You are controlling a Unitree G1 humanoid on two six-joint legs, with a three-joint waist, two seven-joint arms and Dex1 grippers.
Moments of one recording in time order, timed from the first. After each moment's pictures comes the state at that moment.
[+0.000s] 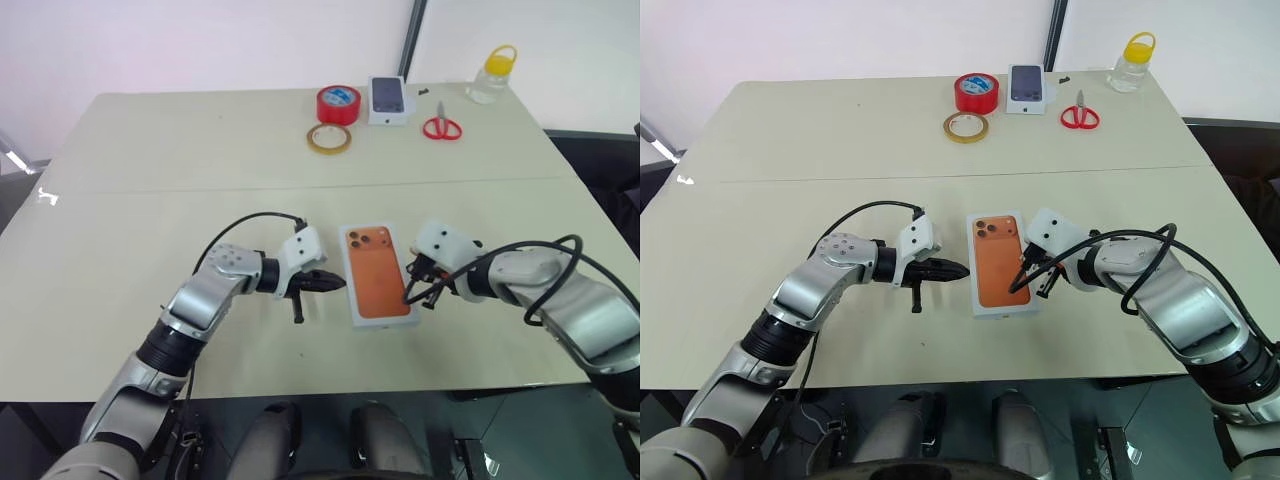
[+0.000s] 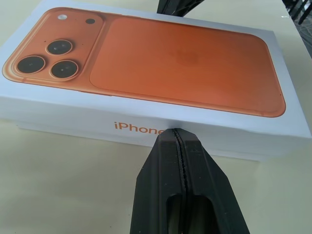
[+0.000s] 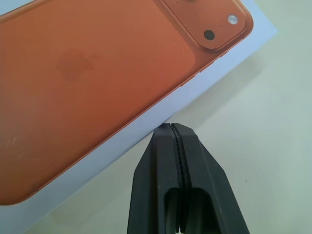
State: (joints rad) left arm -0.55 0.42 -0.34 -0.04 -0.20 0.52 -1.04; right arm -0.44 -0.93 0.24 -0.54 0.32 1.08 0.65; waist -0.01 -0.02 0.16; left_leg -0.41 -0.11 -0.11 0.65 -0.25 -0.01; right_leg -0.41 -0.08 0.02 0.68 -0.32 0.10
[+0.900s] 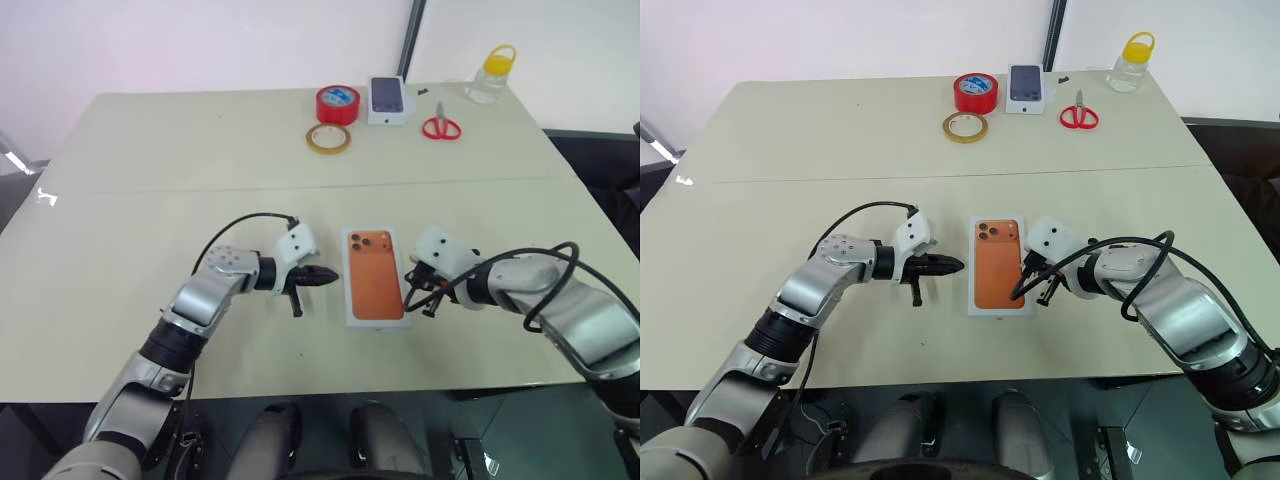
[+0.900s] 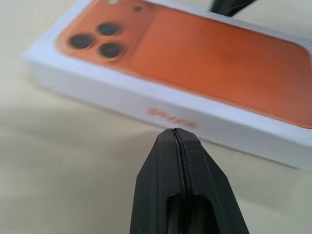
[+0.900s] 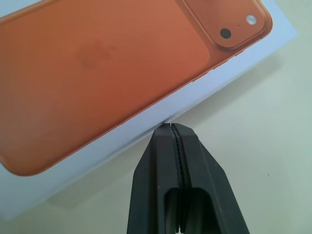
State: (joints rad) left arm -0.56 0.41 -0.28 0.08 -0.21 0.49 -0.98; right arm -0.40 -0.95 0.22 -0.54 0.32 1.04 0.69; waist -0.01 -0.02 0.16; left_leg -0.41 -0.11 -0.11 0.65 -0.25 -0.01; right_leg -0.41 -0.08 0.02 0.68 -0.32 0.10
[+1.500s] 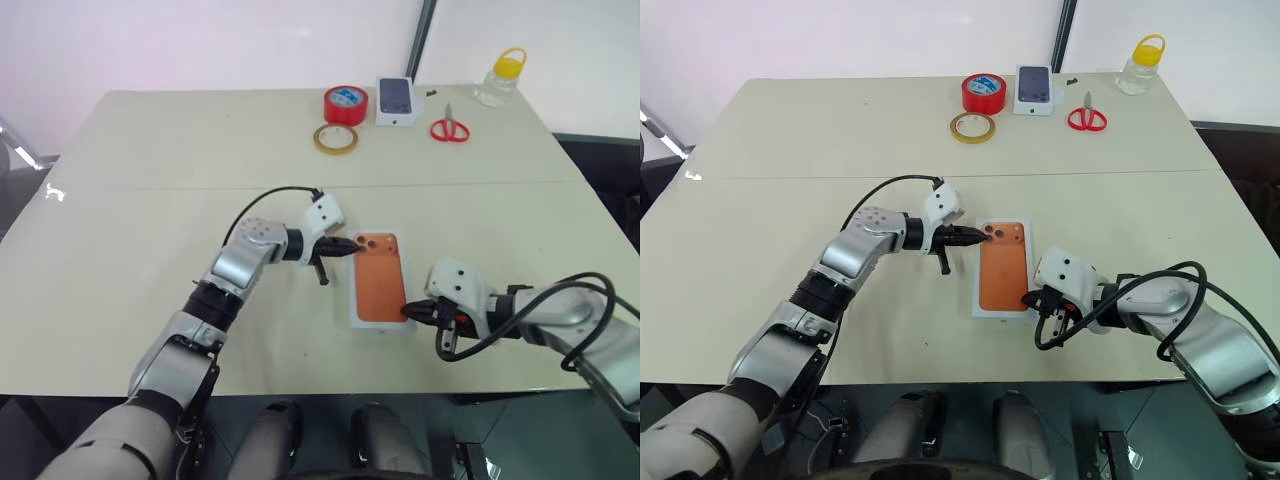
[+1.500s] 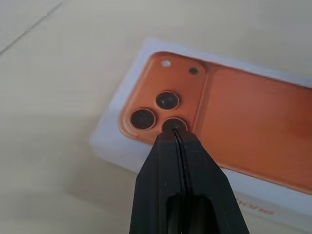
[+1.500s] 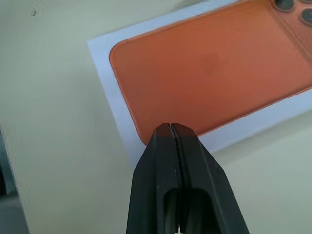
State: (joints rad) left arm -0.80 0.25 -0.36 0.42 -0.09 0.33 -0.96; right arm -0.12 -0.97 0.08 -0.64 0.39 0.87 0.81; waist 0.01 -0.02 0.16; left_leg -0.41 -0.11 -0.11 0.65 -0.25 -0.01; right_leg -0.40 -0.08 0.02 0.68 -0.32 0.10
